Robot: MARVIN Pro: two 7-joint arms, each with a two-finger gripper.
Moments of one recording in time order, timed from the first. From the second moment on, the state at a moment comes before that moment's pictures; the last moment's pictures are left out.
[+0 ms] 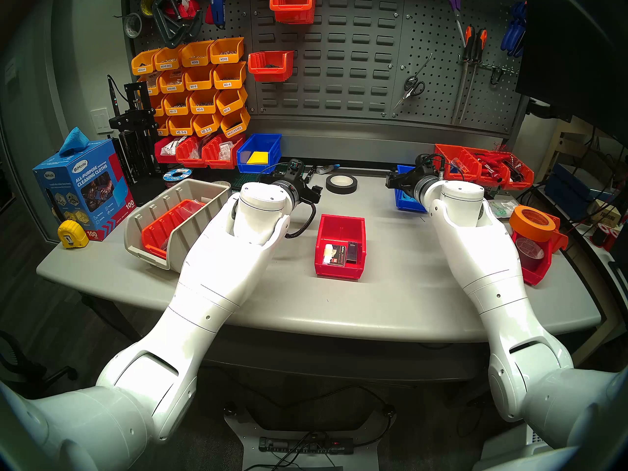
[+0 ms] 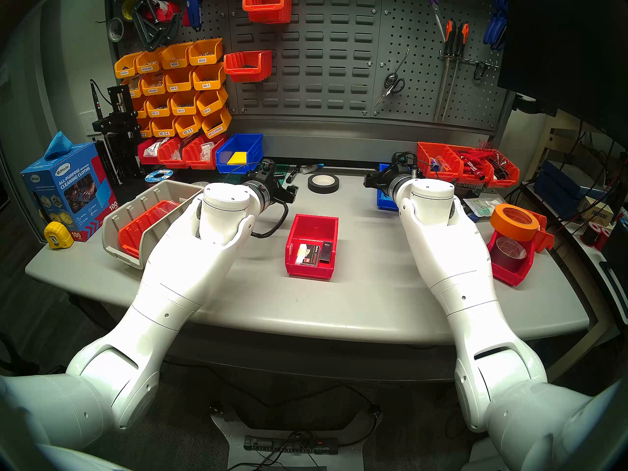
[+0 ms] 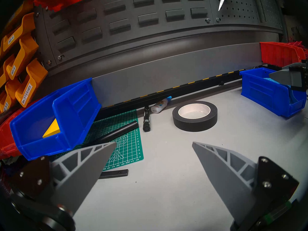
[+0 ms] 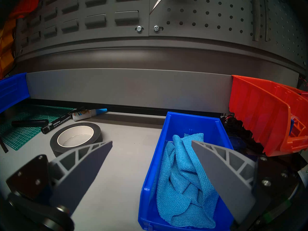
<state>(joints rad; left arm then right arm) 1.03 -1.40 -1.13 -1.56 -0.16 0.68 0.08 -1.03 -1.21 1.38 -1.44 0.41 0.57 -0.10</state>
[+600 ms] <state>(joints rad) 1.03 -1.40 -1.13 -1.56 -0.15 0.68 0.08 -1.04 -1.24 1.33 -1.41 0.31 0.41 -0.19</state>
